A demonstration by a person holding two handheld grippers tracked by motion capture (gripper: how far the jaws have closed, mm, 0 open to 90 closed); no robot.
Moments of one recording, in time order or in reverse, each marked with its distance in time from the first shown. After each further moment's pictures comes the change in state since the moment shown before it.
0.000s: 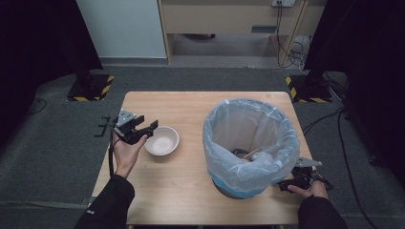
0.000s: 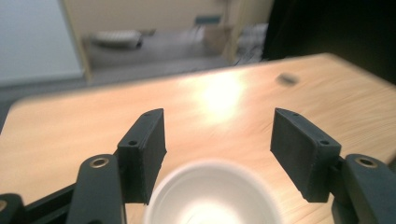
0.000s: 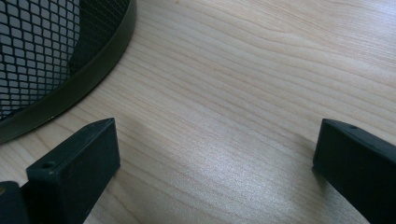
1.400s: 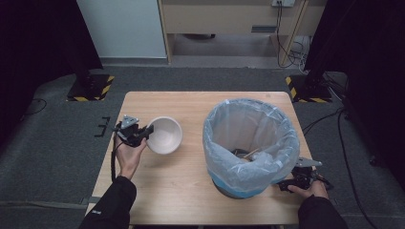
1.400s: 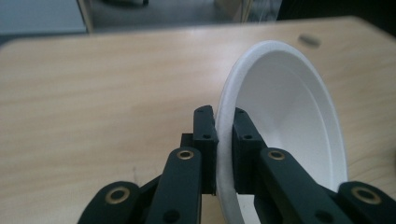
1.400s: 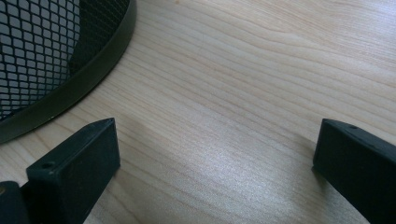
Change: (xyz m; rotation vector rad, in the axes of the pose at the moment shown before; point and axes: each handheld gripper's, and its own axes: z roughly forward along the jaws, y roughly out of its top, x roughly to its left) left arm -0.007 0.000 -0.007 0.043 -0.005 -0.025; right arm 0.000 0.000 0.000 -0.002 0.000 -0.001
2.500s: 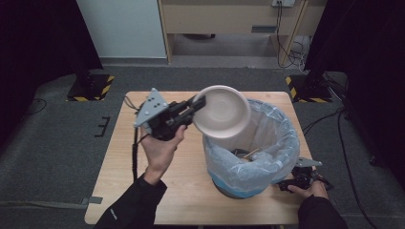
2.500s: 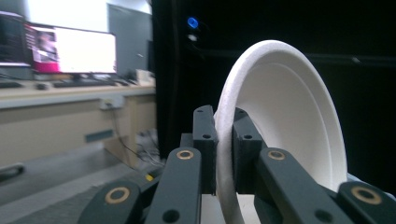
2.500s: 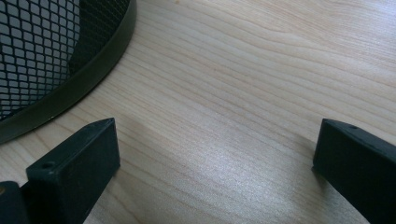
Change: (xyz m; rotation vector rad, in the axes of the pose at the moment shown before) left arm -0.183 0.118 -0.073 -0.452 -0.486 0.185; right arm 0.000 0.000 0.000 -0.001 0.000 0.000
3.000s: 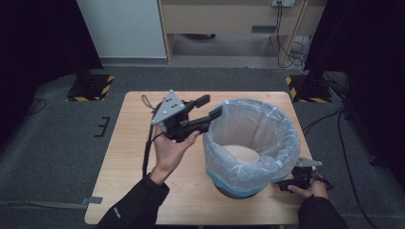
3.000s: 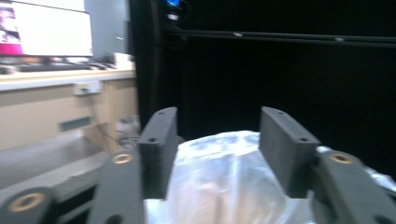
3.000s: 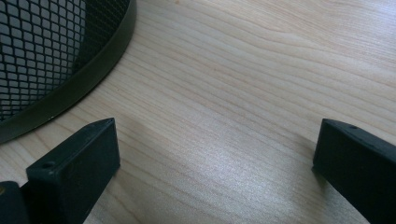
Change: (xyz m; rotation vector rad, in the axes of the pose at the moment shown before) left arm 0.013 -0.017 0.003 0.039 0.012 -0.001; right arm 0.000 0.000 0.000 0.002 0.001 0.000
